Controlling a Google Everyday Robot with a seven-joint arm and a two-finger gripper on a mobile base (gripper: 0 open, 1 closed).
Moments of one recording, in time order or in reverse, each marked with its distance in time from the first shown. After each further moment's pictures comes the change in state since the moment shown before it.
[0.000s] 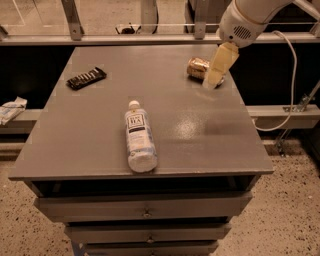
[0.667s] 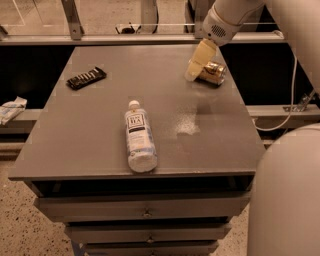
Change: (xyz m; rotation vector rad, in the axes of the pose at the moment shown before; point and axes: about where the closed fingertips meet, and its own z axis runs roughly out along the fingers) arm -0.019 -0.050 0.052 -0.006 -0.006 0.142
